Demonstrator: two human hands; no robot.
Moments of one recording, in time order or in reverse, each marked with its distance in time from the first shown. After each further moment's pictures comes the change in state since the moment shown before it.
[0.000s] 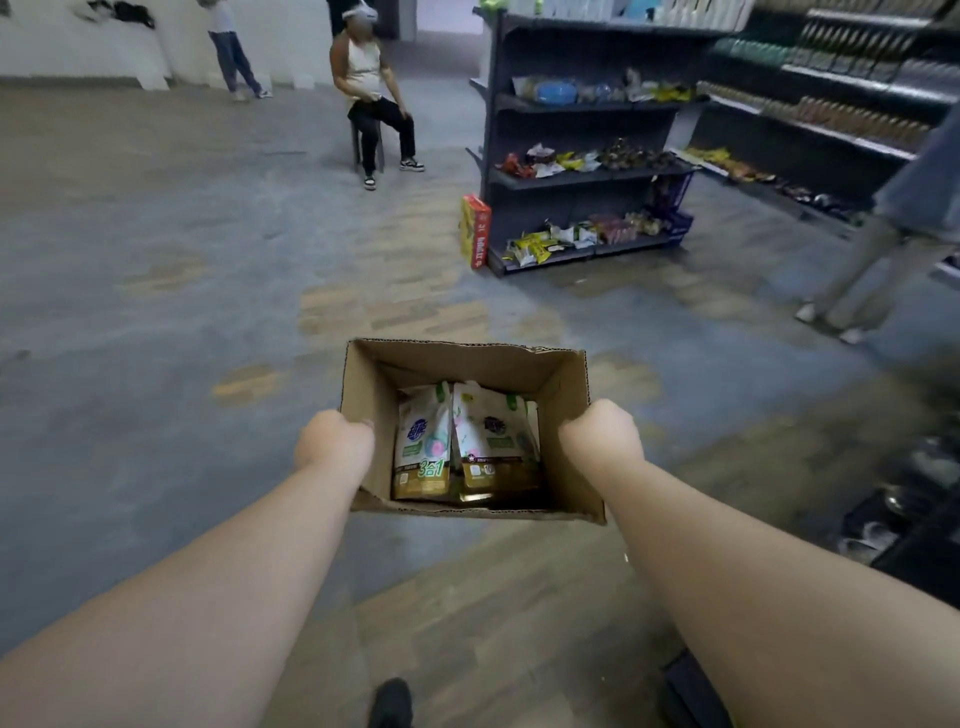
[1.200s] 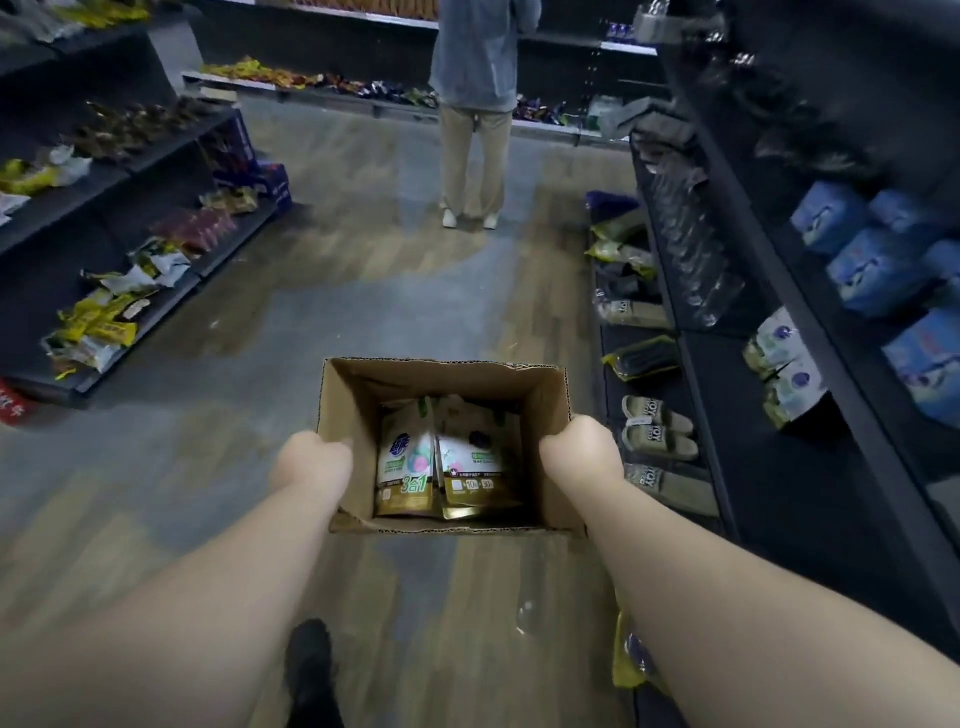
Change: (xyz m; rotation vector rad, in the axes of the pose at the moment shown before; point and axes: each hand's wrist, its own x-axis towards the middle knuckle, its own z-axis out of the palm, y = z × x) left_hand 0.207 0.560 0.524 0.384 -0.587 0.567; right_hand 0.506 0.165 -0.199 0.222 0.488 0.801
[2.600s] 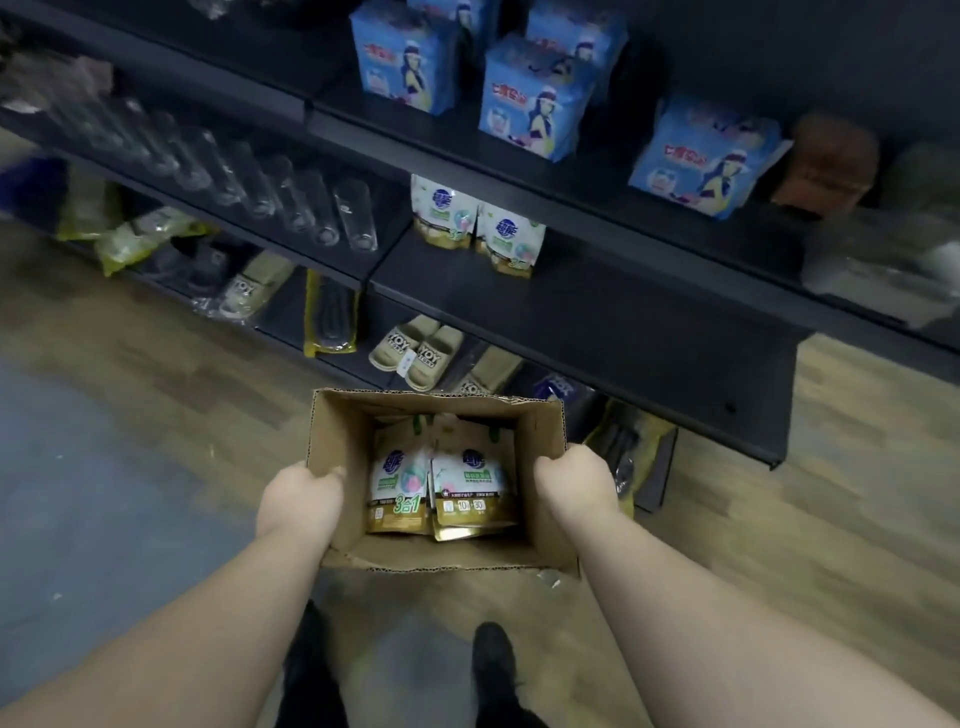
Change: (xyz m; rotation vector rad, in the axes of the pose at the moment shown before) left_hand 0.199 0.382 0.334 0.639 -0.762 0.836; right_hand 0.245 0.037 0.007 0.521 0.483 1.172
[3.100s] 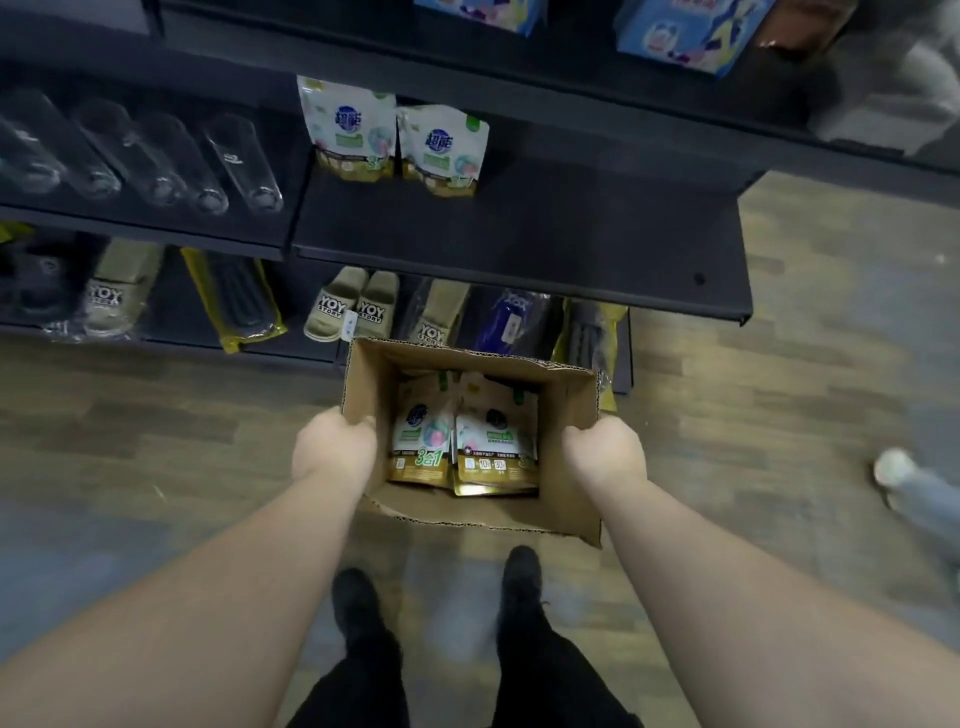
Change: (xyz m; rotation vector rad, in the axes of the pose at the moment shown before) left_hand 0.108 0.031 0.007 0.234 -0.266 0.257; right_hand -0.019 -0.008 0.077 0.129 0.161 0.371
